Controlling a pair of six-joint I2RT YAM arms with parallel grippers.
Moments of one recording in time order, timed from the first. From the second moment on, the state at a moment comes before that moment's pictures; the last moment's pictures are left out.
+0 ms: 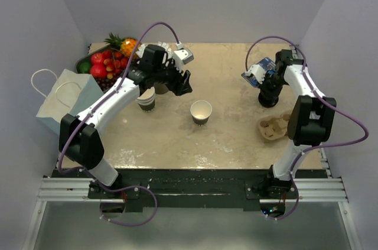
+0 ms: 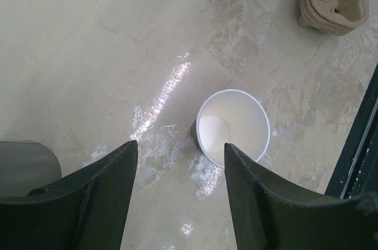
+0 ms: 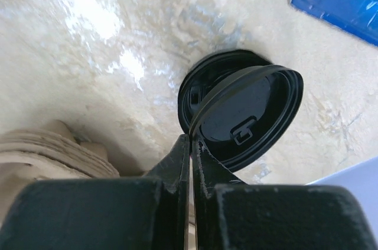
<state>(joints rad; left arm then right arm) -0.48 1.61 1.43 -0.43 0.52 0.17 -0.09 1.84 1.48 -0.97 -0.21 -1.14</state>
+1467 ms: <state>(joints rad) -0.68 1.48 1.28 -0.40 0.57 1.06 0.37 1.78 1.75 -1.32 -1.01 -0.76</state>
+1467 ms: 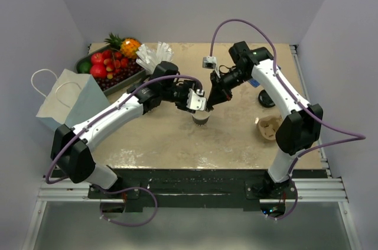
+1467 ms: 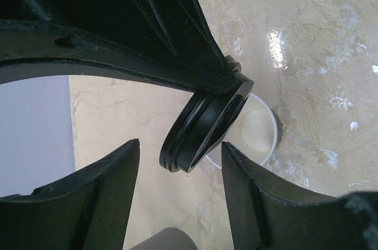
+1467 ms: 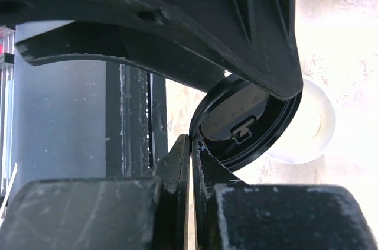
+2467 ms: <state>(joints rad) -0.69 1.51 1.28 -0.44 0.56 1.02 0.37 1.78 1.82 -1.26 -0.95 -0.70</state>
